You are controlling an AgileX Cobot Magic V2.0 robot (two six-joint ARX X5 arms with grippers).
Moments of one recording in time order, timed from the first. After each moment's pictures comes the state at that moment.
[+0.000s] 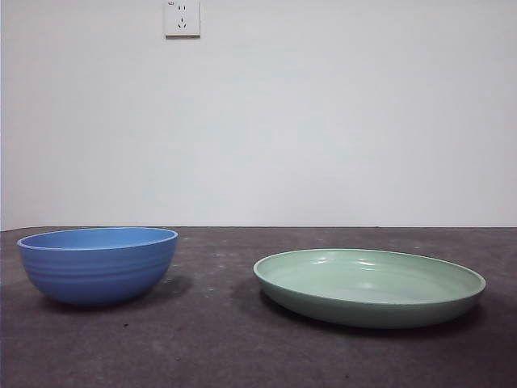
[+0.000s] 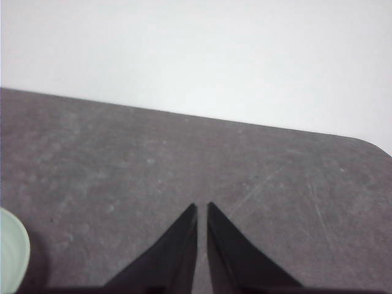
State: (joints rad) left arm -0.02 0.00 0.03 -0.18 0.09 0.01; right arm -0.10 0.01 0.02 0.00 -0.08 -0.10
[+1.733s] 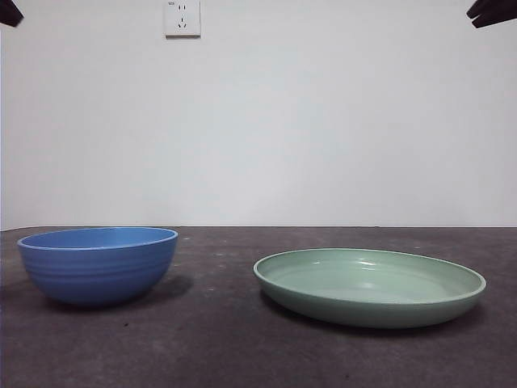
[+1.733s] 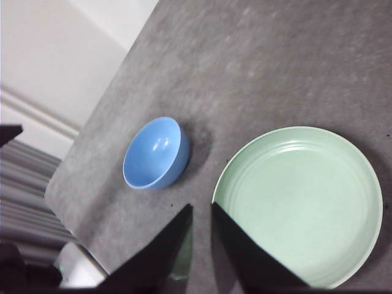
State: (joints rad) left arm -0.03 0.81 0.89 -0.69 0.63 -0.18; right arm 0.00 0.88 0.88 -0.68 -0.84 0.19
